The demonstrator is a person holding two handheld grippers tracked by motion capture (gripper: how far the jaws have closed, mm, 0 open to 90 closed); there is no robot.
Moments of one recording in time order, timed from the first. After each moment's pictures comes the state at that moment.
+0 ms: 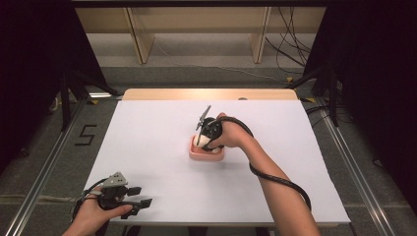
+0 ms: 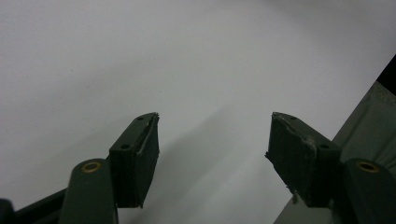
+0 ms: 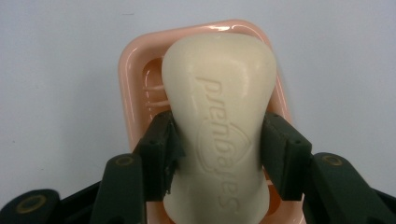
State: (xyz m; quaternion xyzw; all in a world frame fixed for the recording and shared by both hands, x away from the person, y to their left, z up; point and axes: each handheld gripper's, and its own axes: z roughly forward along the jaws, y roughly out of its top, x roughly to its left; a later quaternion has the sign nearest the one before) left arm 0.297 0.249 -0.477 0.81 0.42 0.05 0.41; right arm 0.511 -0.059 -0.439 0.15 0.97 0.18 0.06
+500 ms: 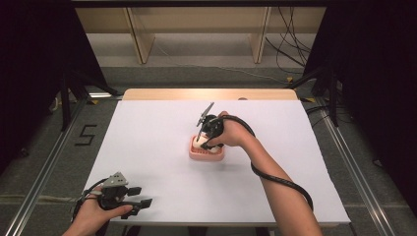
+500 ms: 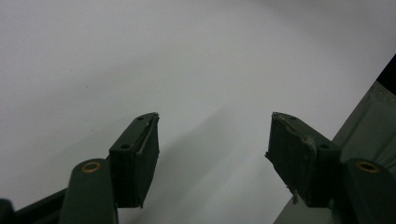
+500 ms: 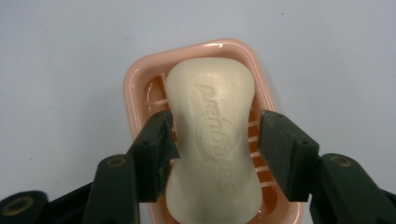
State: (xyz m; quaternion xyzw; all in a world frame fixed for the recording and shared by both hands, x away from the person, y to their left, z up) left arm 0.297 0.248 -0.477 0.81 0.42 0.05 0.41; right arm 0.510 -0.063 -0.430 0.18 0.96 0.22 0.06
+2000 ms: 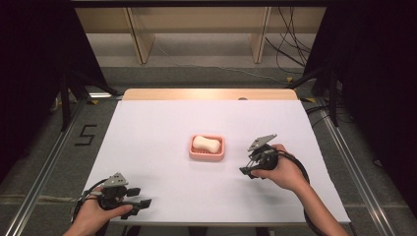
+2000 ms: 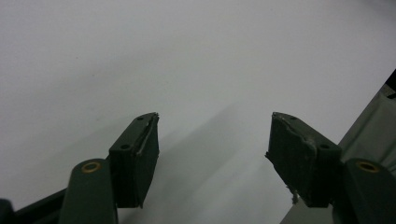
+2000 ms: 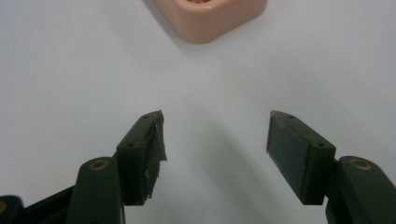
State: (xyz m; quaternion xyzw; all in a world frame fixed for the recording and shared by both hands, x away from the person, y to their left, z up) left arm 0.298 0.251 -0.481 0.82 0.42 0.05 0.39; right arm 0.405 -0.202 -0.451 0.32 0.90 0.29 0.10
